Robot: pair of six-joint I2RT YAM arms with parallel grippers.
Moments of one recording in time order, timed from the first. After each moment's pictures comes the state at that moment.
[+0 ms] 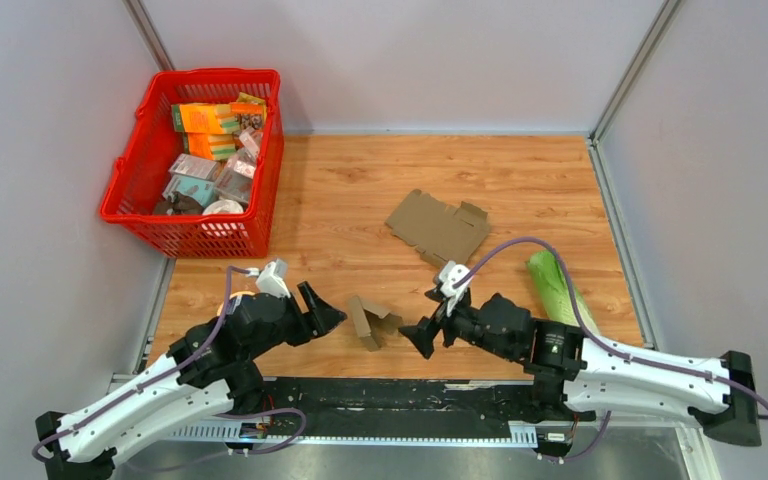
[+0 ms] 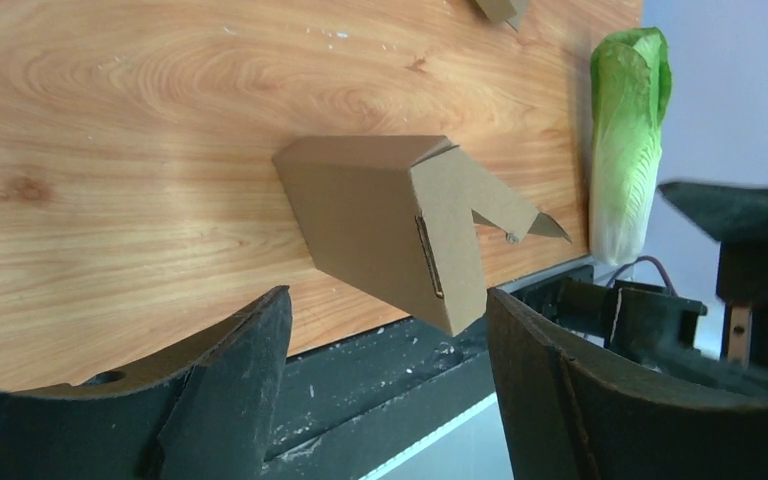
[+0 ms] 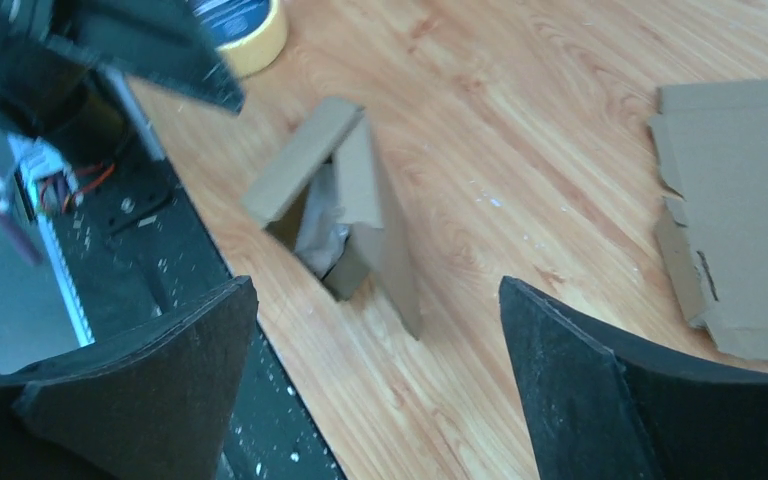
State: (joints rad) left arm -0.97 0.42 0.53 -0.69 -0.23 -1.12; right arm 1.33 0.75 0.55 -0.11 0.29 0.18
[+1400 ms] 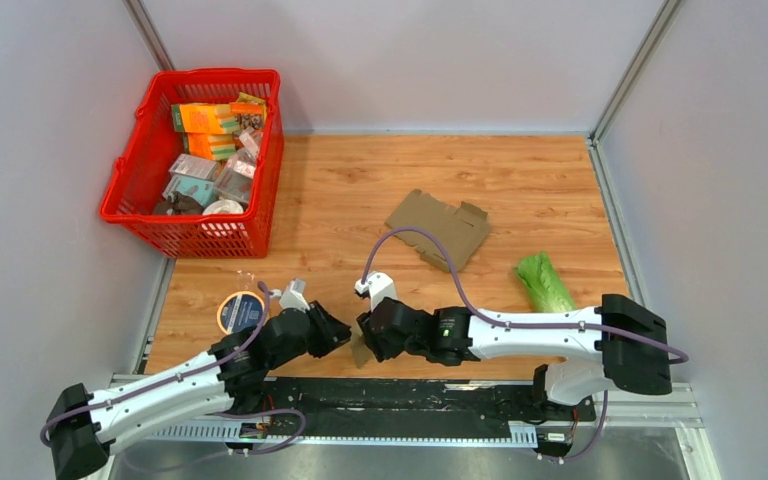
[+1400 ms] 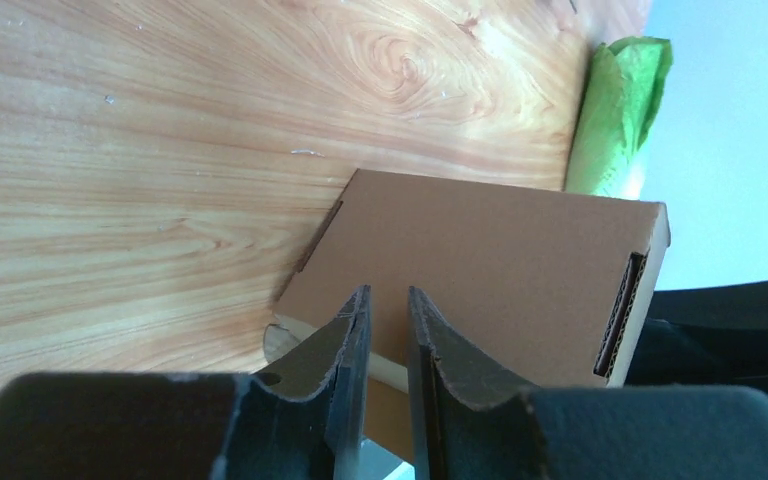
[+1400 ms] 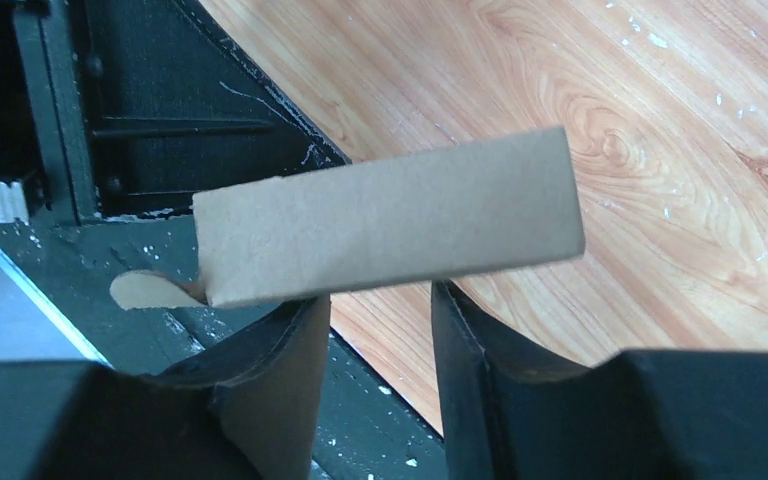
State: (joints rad) left arm -1.03 0.55 0.20 -0.25 -0.19 -1.39; right arm 1.35 1.42 0.88 -0.27 0.29 0.58
